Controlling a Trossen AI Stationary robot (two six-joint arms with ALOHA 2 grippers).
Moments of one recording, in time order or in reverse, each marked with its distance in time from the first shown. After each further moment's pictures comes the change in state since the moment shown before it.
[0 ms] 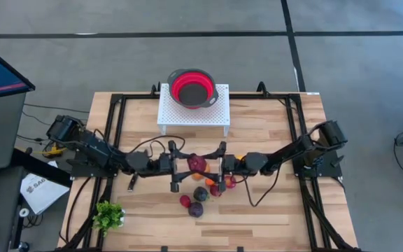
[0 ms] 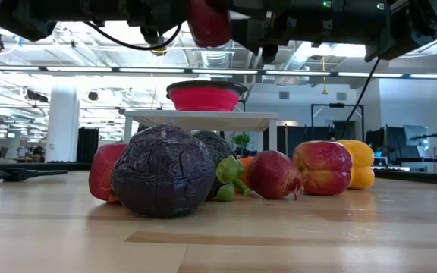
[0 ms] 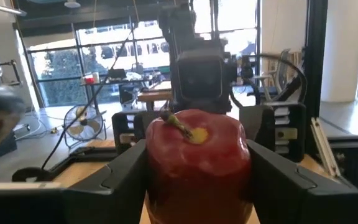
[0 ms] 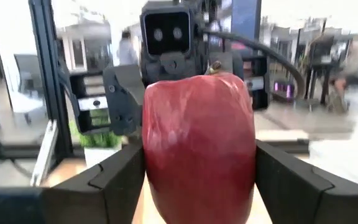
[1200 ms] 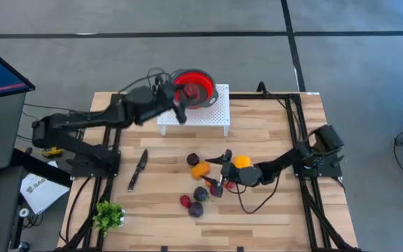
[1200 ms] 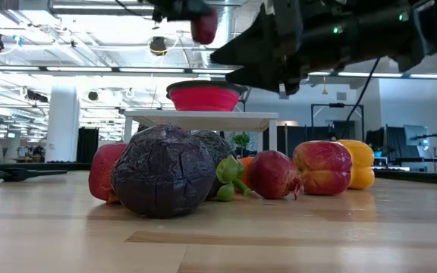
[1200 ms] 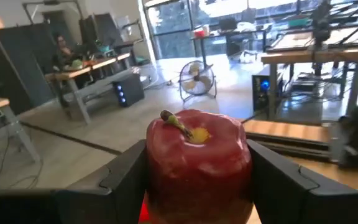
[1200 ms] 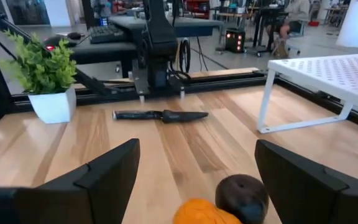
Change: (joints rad) left arm 0.598 -0.223 0.531 -0.955 0.077 0.020; right arm 0.115 0.077 -0.001 -0.139 0.315 0.124
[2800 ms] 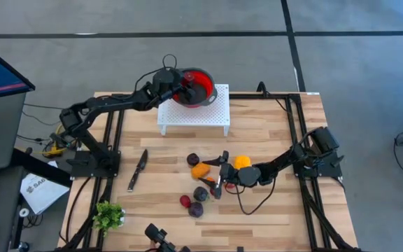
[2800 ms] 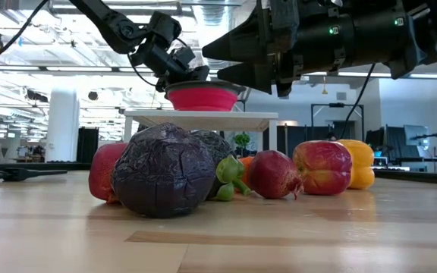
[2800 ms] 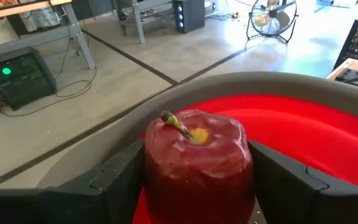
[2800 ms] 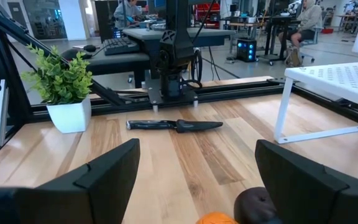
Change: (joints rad) left arm 0.342 0.367 -0.004 0.120 0.053 -0.162; right arm -0.006 0.049 0.013 0.091 -0.051 -0.011
